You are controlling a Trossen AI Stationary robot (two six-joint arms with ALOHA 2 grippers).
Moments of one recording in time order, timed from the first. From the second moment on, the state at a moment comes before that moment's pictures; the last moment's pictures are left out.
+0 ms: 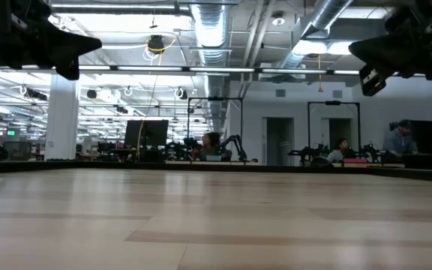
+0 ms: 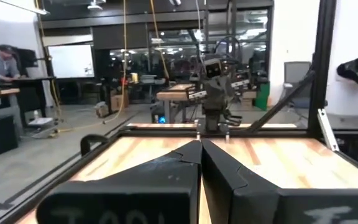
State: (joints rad) left arm -0.01 0.00 0.01 0.14 -0.12 0.04; right arm 0.02 0.40 0.01 0.51 -0.07 0.24
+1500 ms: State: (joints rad) left arm -0.01 0.01 0.01 0.04 -0.05 -0.01; right arm -0.02 0.00 0.01 0.09 -0.08 0.11
